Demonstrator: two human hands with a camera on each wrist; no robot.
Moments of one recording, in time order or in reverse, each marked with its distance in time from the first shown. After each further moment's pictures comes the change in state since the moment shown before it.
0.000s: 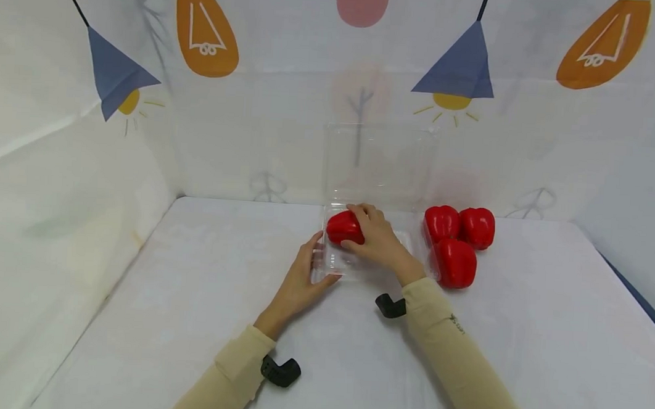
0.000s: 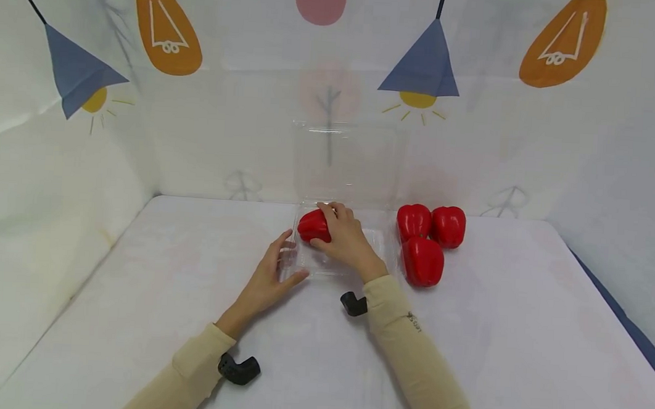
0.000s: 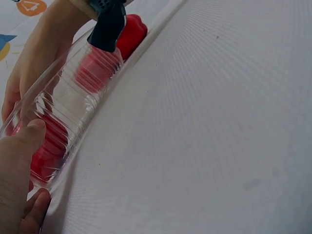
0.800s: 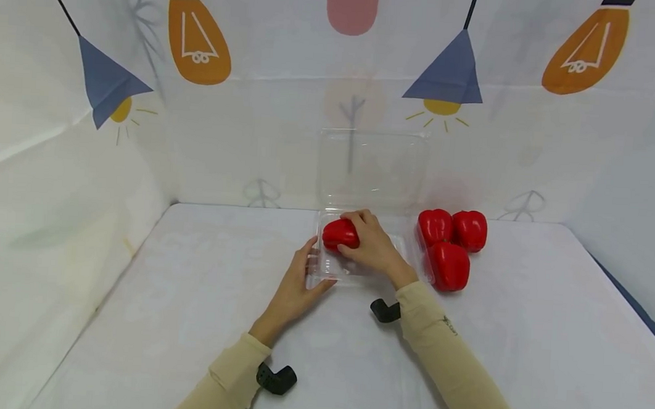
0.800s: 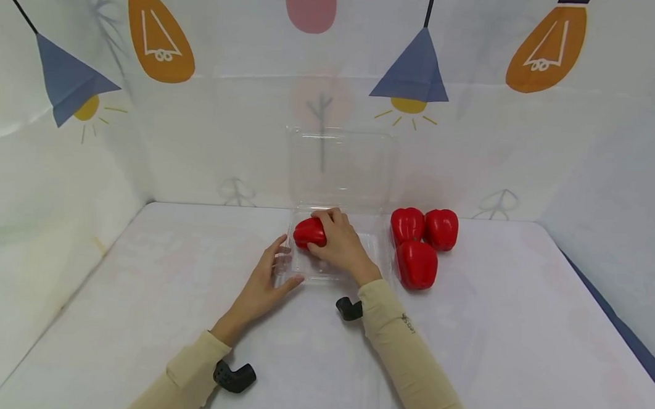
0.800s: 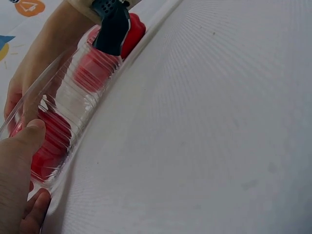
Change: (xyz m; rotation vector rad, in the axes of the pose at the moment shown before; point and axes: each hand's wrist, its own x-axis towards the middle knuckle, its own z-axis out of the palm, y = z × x) left_hand 0.001 -0.002 0.001 -0.002 0.003 0.029; right_hand 0.000 0.005 0.006 0.050 0.076 0.018
